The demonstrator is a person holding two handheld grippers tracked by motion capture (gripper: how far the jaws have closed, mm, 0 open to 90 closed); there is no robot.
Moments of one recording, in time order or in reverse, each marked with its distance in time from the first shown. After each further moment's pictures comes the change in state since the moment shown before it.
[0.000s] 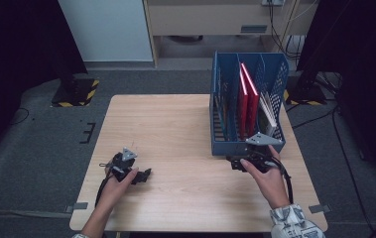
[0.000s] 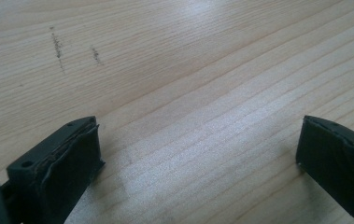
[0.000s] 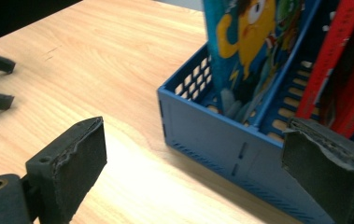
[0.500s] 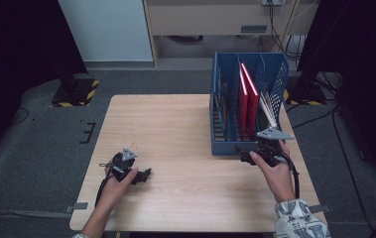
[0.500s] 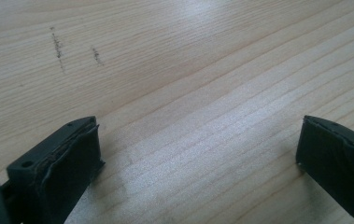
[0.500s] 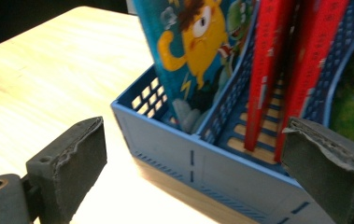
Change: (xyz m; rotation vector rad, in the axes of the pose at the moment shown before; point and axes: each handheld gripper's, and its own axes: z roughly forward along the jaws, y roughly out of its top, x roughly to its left) left arm 0.000 0.000 0.000 0.000 0.000 0.000; right arm -0.031 0.003 -0.006 -0.038 -0.064 0.042
